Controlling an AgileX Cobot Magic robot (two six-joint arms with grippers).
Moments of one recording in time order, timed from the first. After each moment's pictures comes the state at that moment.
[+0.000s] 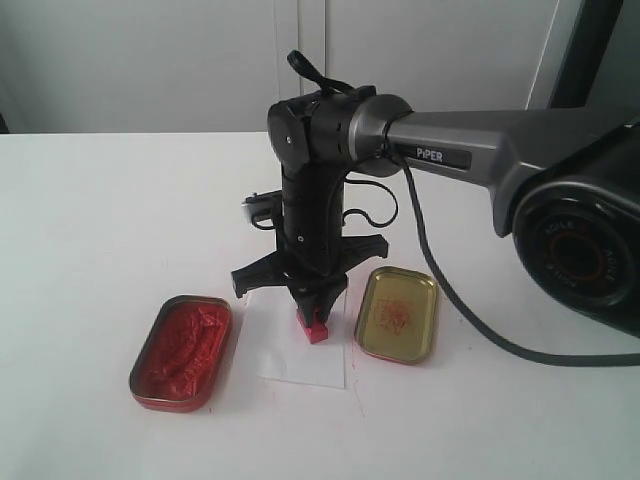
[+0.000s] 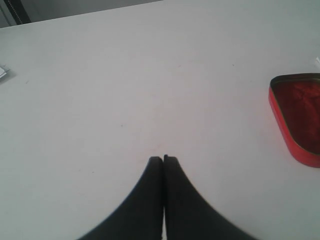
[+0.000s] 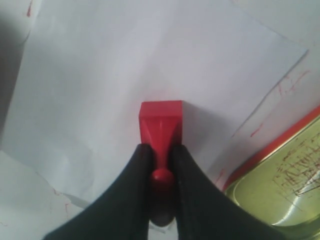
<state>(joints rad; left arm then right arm) -0.07 0.00 0.02 -0.05 0.40 0.16 0.67 2.33 -1.84 0.07 1.26 0.24</state>
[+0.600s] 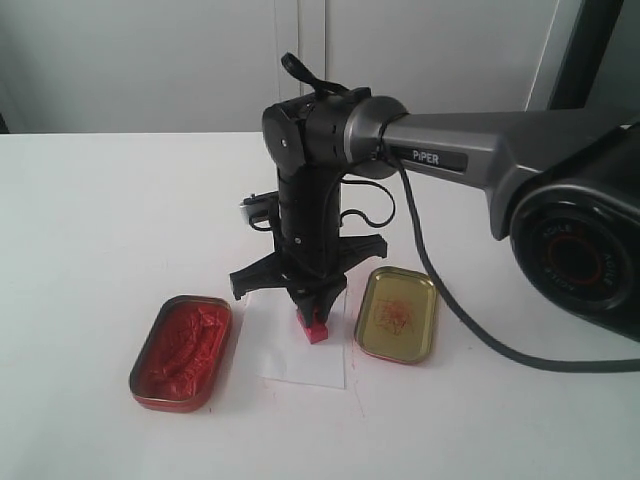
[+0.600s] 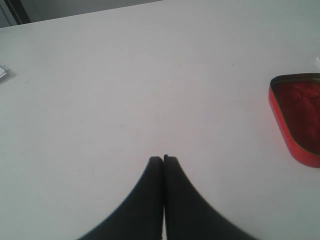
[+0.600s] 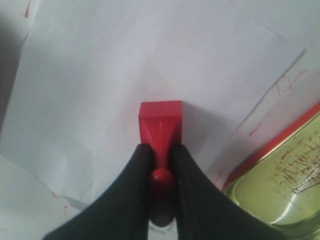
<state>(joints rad) -0.07 0.00 0.02 -0.05 0.40 0.16 0.68 2.33 -1.84 0.05 1.26 0.26</state>
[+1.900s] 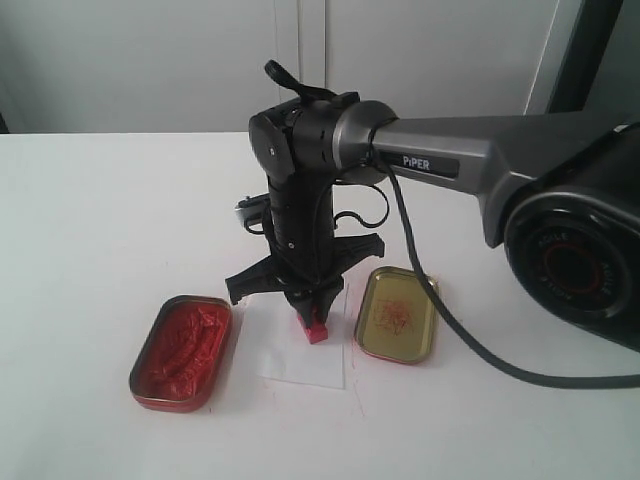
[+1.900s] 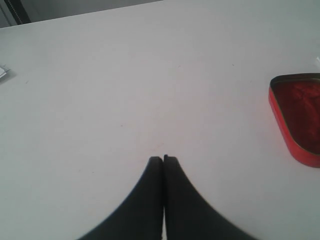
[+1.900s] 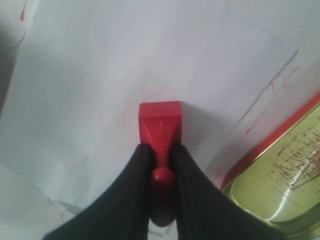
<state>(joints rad) -0.07 0.00 0.02 -0.05 0.40 0.16 0.71 2.32 -1.84 -0.01 1.25 0.32</state>
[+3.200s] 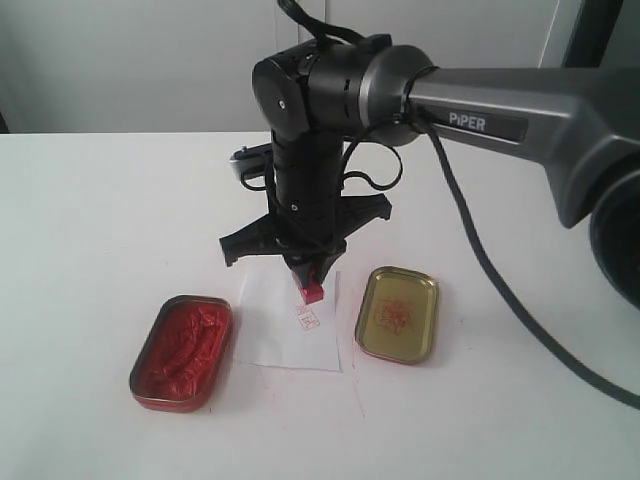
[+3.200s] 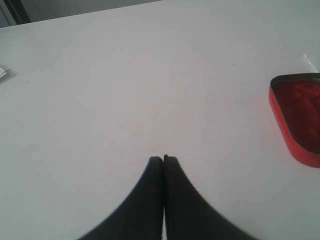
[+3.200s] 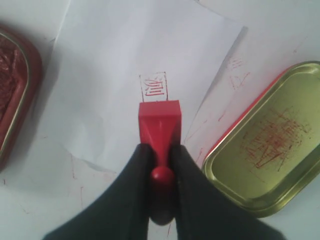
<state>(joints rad) -0.07 0.00 0.02 -0.05 0.40 0.16 0.71 2.14 -1.80 -0.05 1.20 0.34</state>
